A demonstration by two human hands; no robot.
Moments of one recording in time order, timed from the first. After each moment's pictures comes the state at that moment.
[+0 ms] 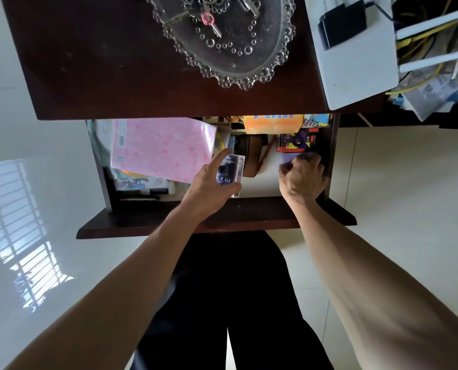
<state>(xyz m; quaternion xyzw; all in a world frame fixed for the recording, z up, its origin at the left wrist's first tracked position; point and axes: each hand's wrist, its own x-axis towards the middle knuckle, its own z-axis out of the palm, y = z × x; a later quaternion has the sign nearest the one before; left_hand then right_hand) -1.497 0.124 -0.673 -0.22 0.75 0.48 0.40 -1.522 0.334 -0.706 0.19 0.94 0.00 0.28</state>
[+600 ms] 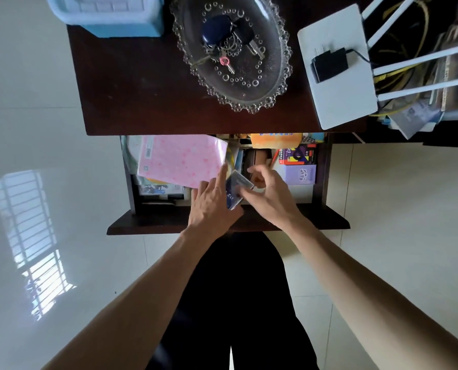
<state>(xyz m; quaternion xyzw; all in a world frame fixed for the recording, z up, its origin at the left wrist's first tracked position) -1.484 0.120 -0.602 -0.12 0.88 0.30 0.35 -1.524 0.273 -0.608 0.09 0.84 -0.39 0.38</state>
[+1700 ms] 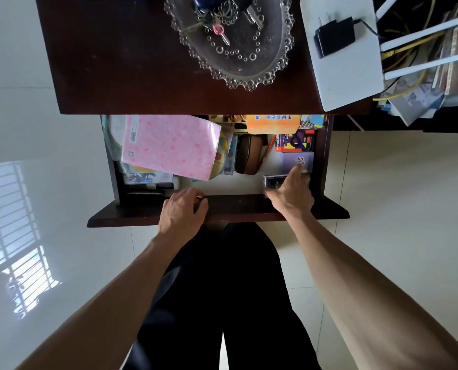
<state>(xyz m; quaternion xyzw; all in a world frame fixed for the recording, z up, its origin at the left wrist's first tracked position) -1.424 0.081 -0.643 -0.17 0.88 0.29 0.34 -1.496 0.319 -0.662 0.22 0.88 -0.09 0.41</state>
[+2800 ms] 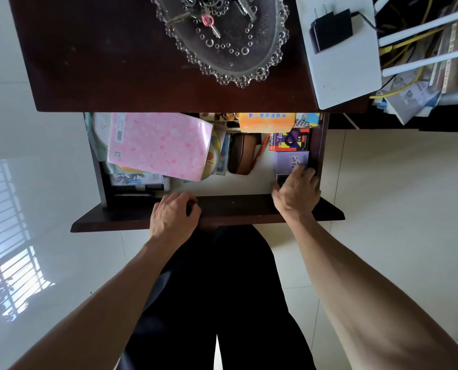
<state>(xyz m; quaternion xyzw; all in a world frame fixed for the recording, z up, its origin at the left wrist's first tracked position) -1.418 0.087 -0.656 -0.19 0.88 0.24 0.36 -1.494 0.338 -0.680 0.19 0.92 0.01 0.34</state>
